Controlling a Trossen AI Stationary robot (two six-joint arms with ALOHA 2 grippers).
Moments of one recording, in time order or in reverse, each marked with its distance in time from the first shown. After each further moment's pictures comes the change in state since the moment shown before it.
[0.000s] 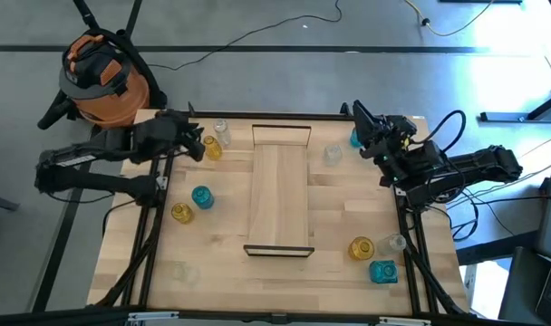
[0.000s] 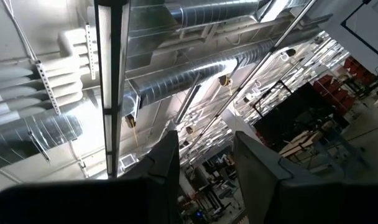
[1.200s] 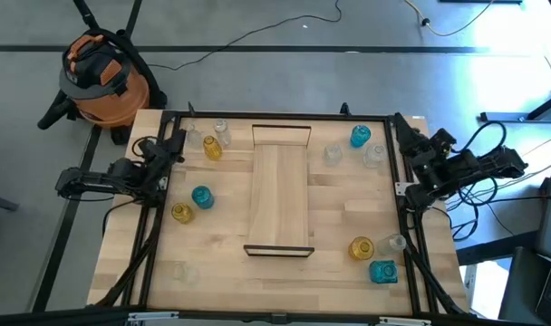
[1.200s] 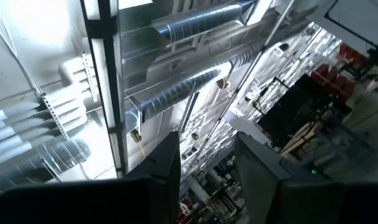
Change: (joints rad) left arm -0.296 -0.773 -1.007 1.457 -0.368 -0.555; right arm 0.181 -0.431 -0.330 0.061 0.140 -0.110
